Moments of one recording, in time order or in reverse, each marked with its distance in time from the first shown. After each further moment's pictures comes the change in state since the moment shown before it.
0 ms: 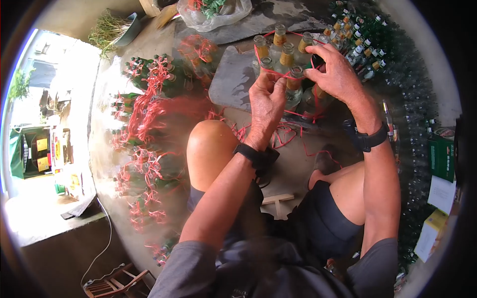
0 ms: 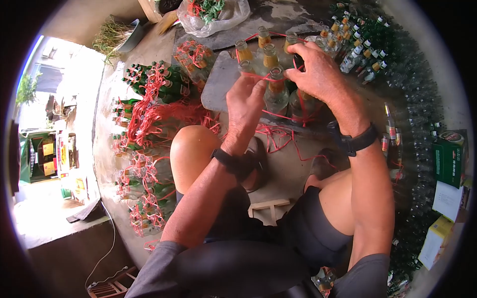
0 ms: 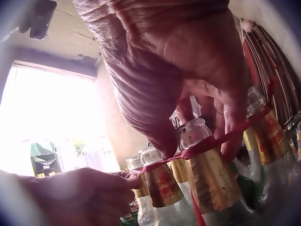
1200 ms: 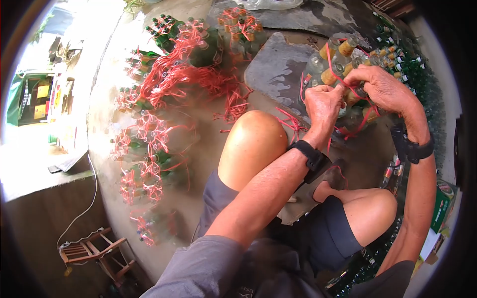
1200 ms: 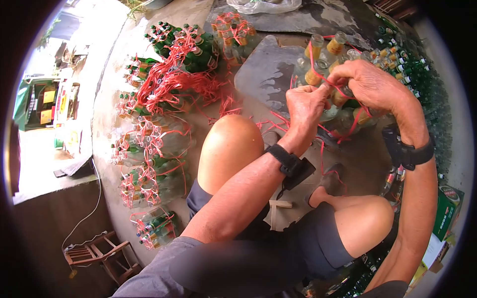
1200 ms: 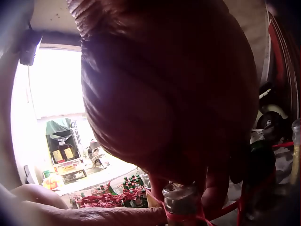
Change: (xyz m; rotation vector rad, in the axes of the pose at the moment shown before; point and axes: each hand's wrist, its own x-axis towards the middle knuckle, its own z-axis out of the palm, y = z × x) left_hand 0.022 -0.020 0.020 -0.183 0.291 -0.389; right_hand 0.070 -0.051 -0.014 -0.087 -0.785 -0.210
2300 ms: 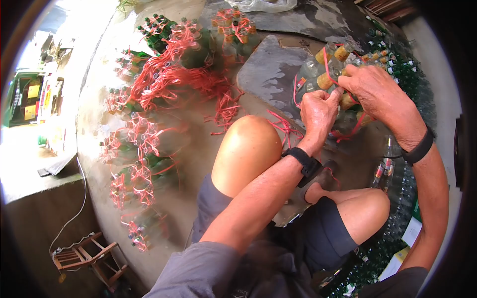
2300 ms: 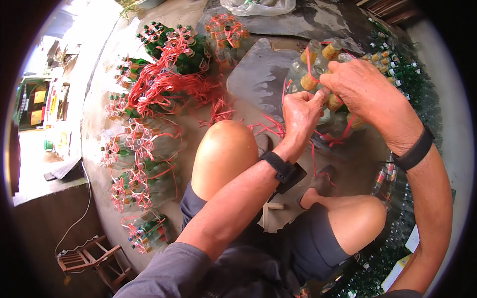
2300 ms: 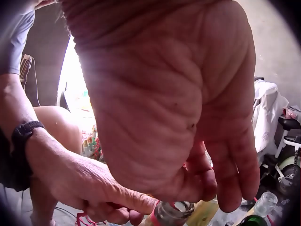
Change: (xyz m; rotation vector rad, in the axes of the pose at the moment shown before) left_hand 0.000 -0.007 0.001 0.168 0.019 0.052; right_hand 0.001 -0.039 0.001 -0.745 0.067 -0.145
